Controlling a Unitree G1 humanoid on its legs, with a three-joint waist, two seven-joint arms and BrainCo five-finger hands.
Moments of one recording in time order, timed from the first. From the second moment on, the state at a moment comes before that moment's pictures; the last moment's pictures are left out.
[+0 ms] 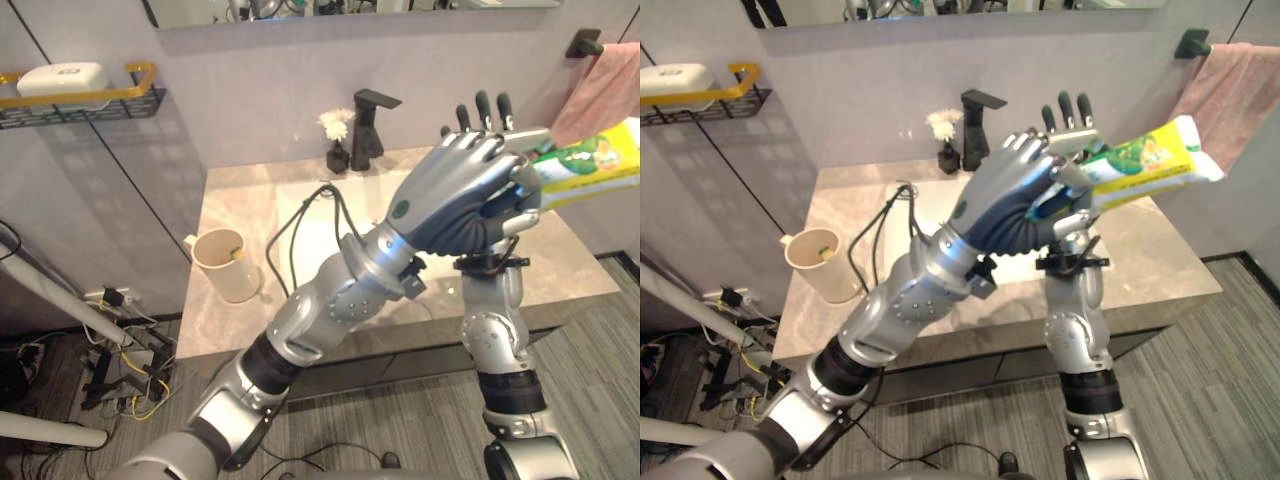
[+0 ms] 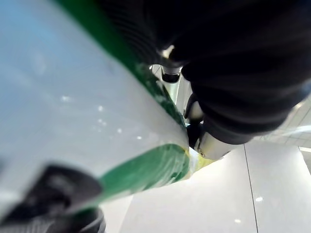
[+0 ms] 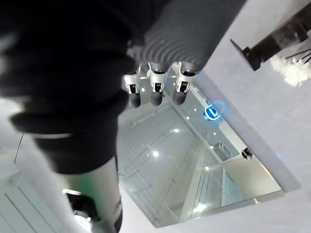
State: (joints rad) left arm -0.65 0.03 -0.56 -0.23 0.66 -0.21 0.13; right arm -0.37 -0.17 0.03 -0.18 0.88 -0.23 0.08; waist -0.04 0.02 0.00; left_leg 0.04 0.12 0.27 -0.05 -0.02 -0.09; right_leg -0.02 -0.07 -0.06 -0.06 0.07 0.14
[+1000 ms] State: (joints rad) left arm -0.60 0.13 -0.39 -0.25 0.67 -0.22 0.13; right arm -0.12 -0.29 -0.18 -0.33 0.90 -0.18 0.18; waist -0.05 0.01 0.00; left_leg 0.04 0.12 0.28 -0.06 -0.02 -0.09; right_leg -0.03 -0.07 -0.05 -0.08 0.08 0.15
